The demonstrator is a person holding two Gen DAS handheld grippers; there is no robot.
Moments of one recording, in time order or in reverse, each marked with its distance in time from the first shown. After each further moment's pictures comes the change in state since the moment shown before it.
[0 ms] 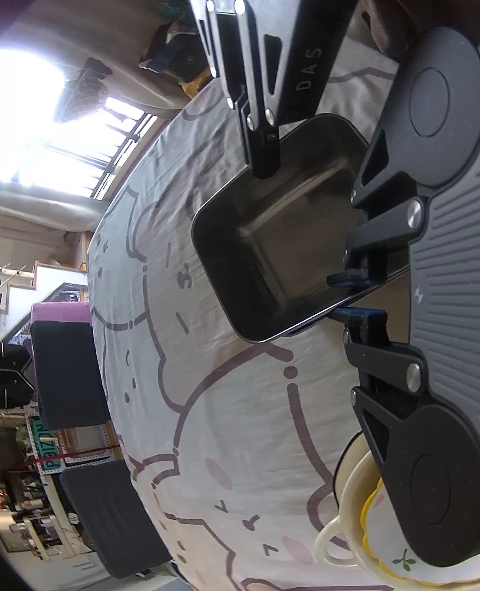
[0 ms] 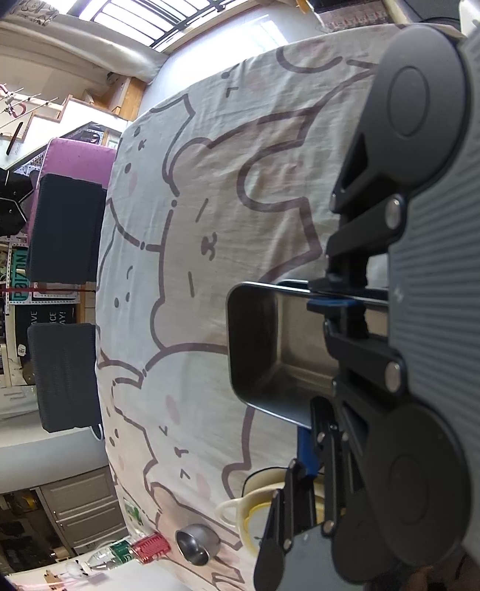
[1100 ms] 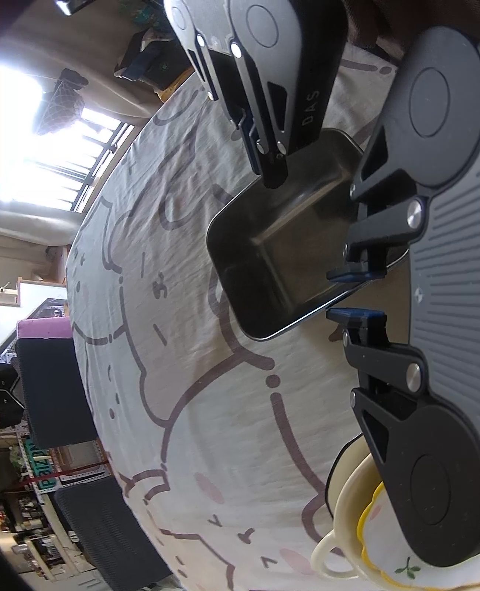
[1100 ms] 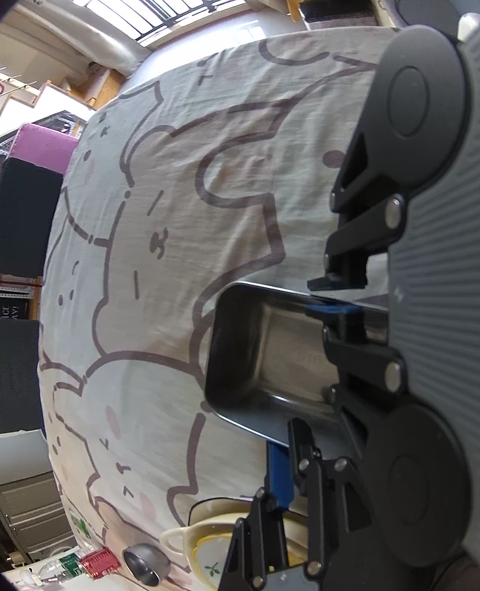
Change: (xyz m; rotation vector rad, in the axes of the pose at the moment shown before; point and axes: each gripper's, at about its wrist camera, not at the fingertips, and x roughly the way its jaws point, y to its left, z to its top) left arm 0.014 0.002 -0.007 0.033 0.059 -0.030; right arm 0.040 -0.003 -0.001 -0.057 0.165 -0.023
